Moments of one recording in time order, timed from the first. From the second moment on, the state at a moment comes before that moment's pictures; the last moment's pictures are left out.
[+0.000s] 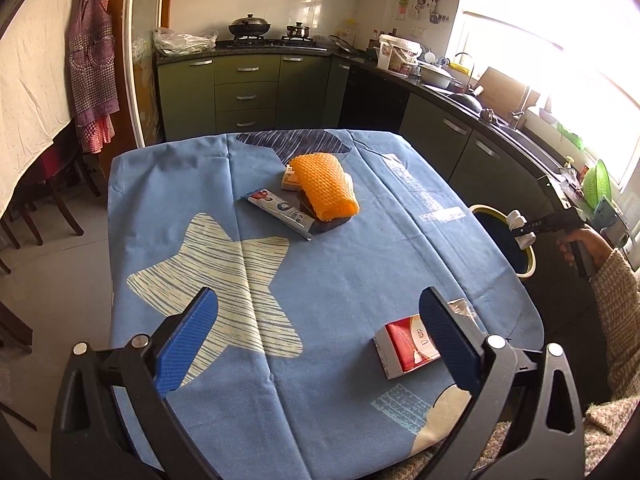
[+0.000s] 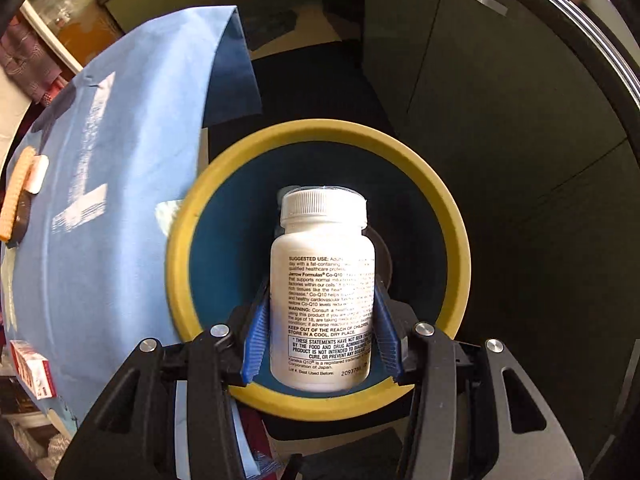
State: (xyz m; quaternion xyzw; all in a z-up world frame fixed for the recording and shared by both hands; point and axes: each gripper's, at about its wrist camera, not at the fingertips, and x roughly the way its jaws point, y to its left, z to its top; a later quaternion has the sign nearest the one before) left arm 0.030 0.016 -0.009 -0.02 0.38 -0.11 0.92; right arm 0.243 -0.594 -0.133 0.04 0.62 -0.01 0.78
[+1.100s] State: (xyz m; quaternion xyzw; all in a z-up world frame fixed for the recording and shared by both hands) left arm 0.312 -0.043 -0.072 -0.05 0.56 -0.07 0.82; right arm 0.180 -0.513 -0.100 0.02 0.58 0.09 0.81
